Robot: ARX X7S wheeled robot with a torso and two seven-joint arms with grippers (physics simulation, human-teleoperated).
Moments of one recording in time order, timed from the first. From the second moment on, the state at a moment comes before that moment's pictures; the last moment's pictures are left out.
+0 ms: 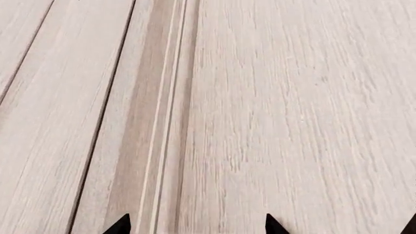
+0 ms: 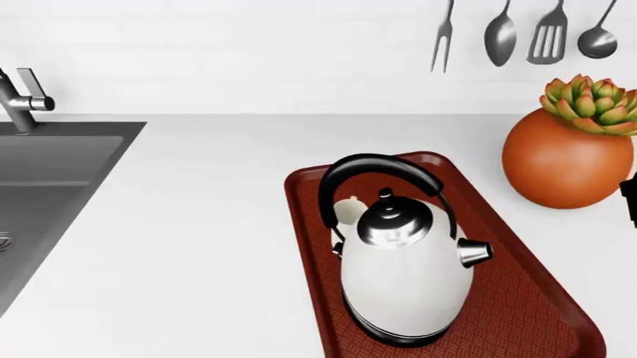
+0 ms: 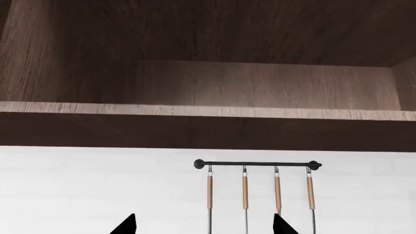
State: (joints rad) left arm -2.35 -0.10 0.19 -0.45 -1.00 -0.95 -0.51; right arm 1.15 0.84 0.43 -1.04 2.31 1.08 1.56
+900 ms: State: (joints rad) left arm -2.36 -0.07 0.81 -0.60 -0.85 -0.61 -0.21; right arm 1.10 0.78 0.52 -1.04 2.38 1.17 1.57
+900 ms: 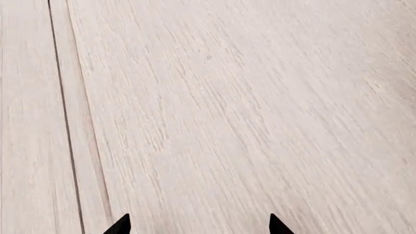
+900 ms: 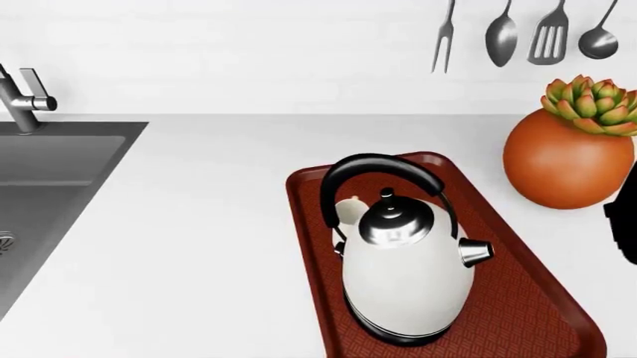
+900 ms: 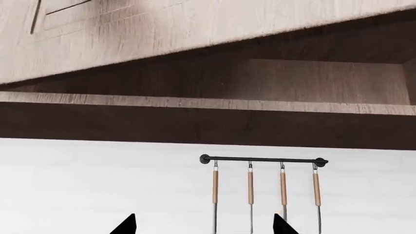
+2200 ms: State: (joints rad) left arm -1.83 -0.53 0.26 0.49 -1.61 -0.84 -0.88; right arm 1.21 0.79 0.37 -1.05 2.31 1.09 1.57
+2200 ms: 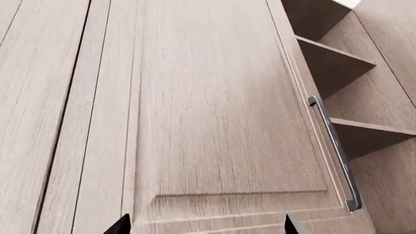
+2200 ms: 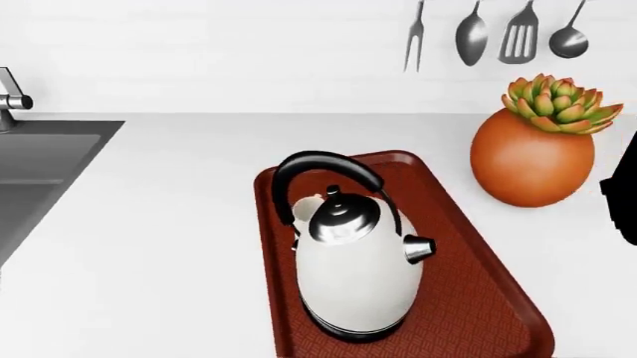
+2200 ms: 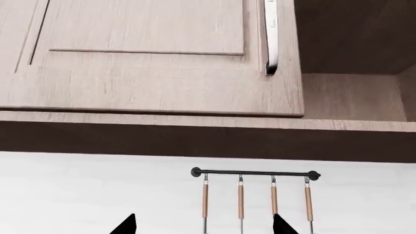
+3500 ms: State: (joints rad) left arm -1.35 -0.79 -0.12 0.96 -1.91 -0.74 -1.11; right arm 1.33 0.88 0.25 -1.05 2.27 0.98 1.57
